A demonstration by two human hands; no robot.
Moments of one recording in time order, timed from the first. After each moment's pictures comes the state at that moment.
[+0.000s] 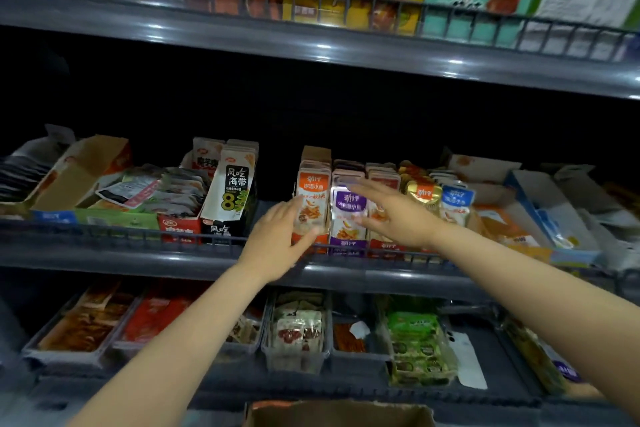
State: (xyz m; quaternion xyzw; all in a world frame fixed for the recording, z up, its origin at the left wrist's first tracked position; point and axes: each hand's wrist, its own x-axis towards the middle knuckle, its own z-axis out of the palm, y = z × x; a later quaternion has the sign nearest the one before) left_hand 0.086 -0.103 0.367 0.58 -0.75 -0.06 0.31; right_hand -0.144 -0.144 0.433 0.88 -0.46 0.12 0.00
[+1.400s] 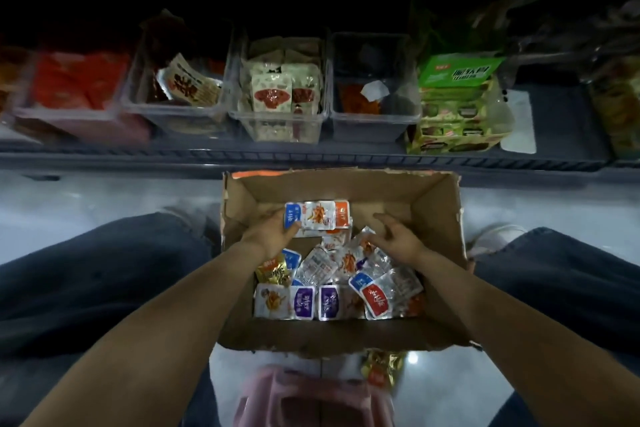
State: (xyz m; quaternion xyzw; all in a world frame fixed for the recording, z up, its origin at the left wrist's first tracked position) left_hand 0.033 0.008 -0.014 0.69 -0.57 -0.43 -0.09; right_hand -0.224 -0.007 -0.044 0.55 -0.65 0.01 -0.53
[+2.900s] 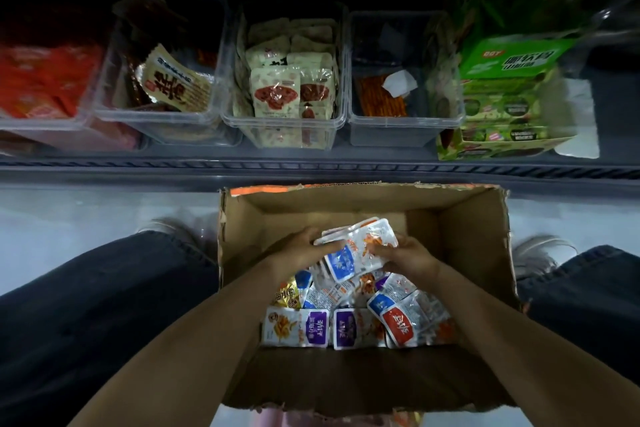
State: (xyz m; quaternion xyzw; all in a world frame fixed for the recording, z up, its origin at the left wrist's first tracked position) left_hand 0.021 -0.017 -0.094 0.67 -0.39 -0.63 -0.01; right_hand -0.199 -0.025 -0.089 0.25 -0.61 0.15 -0.74
